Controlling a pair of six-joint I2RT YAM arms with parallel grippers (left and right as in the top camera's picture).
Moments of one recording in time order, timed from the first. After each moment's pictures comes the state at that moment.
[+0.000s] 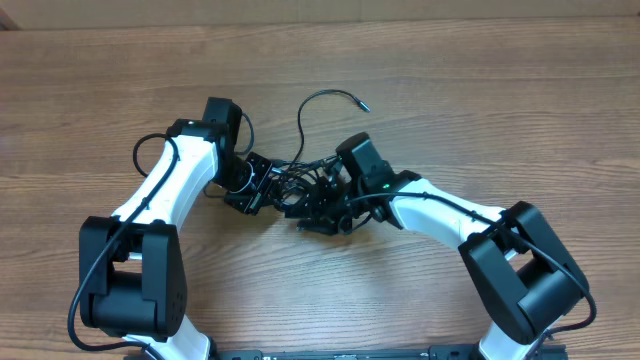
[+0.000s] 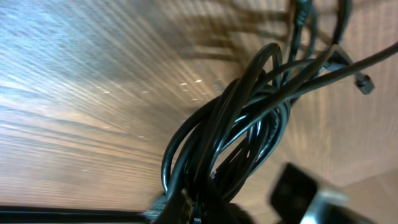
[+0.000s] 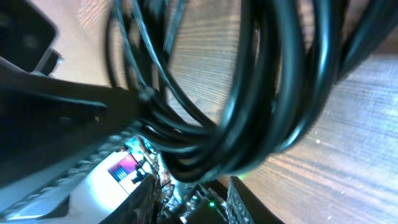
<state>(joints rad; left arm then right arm) -0.14 1.80 1.23 -0.98 0.54 -1.14 0.63 1.86 1.00 -0.12 -0.83 1.19</state>
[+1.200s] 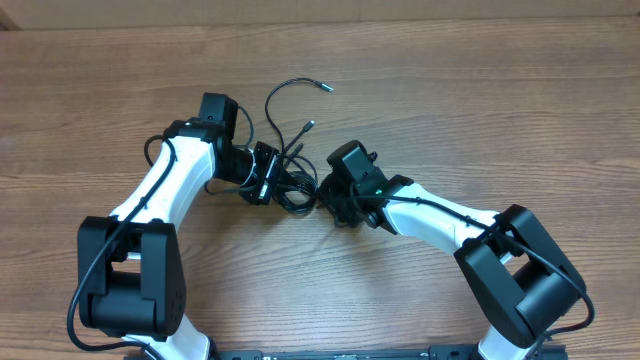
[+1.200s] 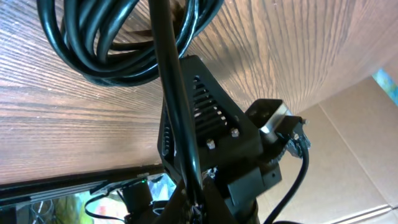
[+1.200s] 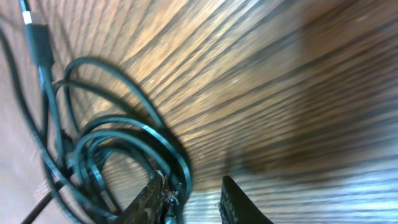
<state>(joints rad) -0.12 1.80 1.22 -0.87 0.85 -1.14 0.66 1.85 1.00 -0.19 -0.17 1.40</state>
